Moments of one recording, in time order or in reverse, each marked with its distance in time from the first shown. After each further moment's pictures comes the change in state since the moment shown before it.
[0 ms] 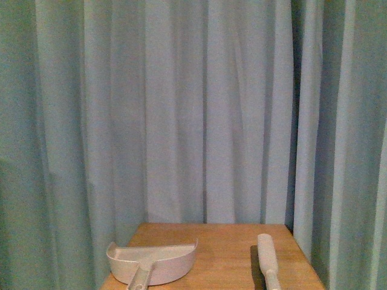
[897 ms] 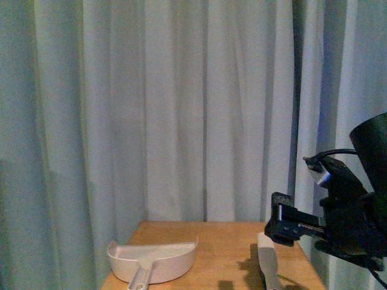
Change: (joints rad) left arm 0.000 0.000 0.000 0.000 0.000 0.000; right arm 0.322 1.768 1.015 0.225 -0.140 0.332
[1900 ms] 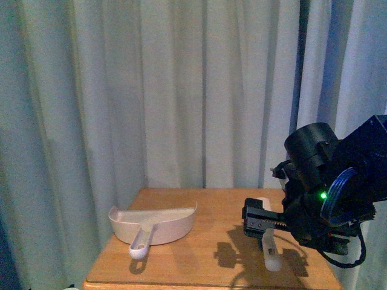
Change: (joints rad) left arm 0.000 0.000 0.000 0.000 0.000 0.000; right arm 0.047 0.354 0.337 -0.251 0.172 0.023
